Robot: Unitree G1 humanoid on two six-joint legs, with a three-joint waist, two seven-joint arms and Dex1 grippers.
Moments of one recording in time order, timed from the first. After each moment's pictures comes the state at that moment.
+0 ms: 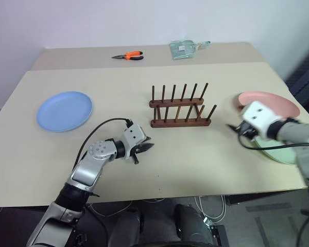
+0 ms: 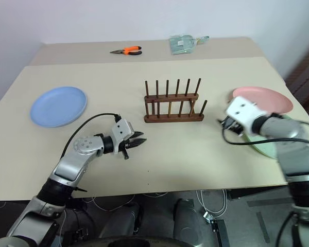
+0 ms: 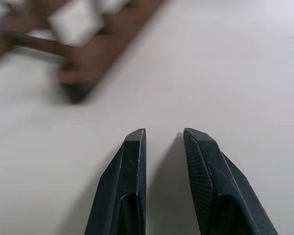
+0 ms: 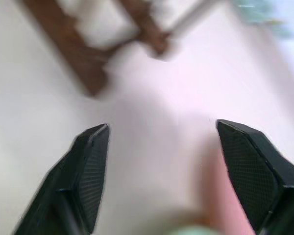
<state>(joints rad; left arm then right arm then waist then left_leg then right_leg) -0.33 0.43 -0.28 -0.07 -0.09 0.35 -0.83 -0.27 -1.00 -0.12 -0.08 -0.01 0.27 0.77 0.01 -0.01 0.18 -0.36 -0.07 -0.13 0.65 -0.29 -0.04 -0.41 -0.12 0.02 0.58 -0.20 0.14</state>
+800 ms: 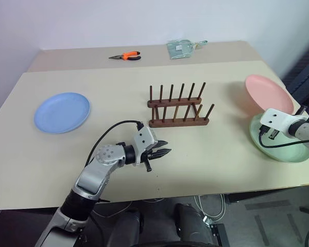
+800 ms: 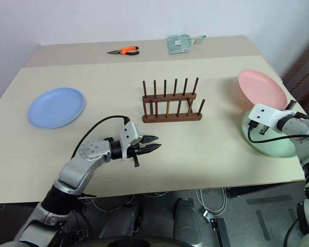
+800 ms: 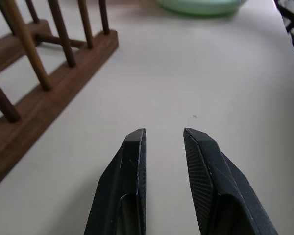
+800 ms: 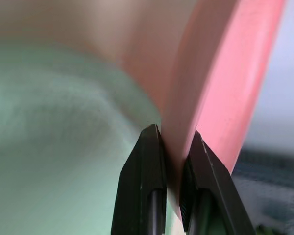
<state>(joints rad) -0.29 0.35 -0.28 -0.23 -0.20 0.41 -0.82 -0.50 -1.03 0.09 0.66 -0.35 -0.27 0.47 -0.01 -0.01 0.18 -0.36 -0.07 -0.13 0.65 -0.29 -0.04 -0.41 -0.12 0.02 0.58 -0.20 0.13</state>
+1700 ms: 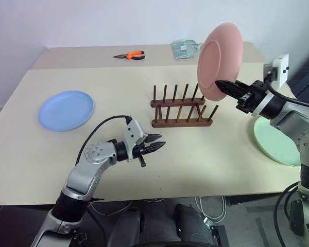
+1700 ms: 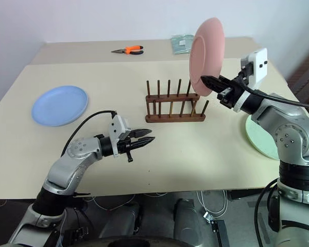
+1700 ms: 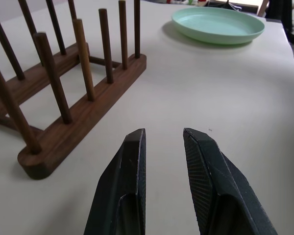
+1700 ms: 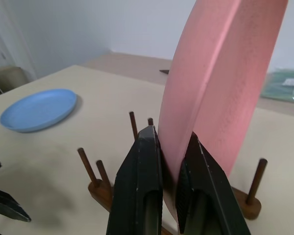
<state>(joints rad) -0.27 0.39 -0.20 -0.28 -0.27 0.42 -0.81 -0.51 -0.75 -0.25 -0.18 0.83 0.76 0.57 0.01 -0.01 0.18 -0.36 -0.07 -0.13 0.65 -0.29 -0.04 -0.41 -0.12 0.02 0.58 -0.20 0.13</state>
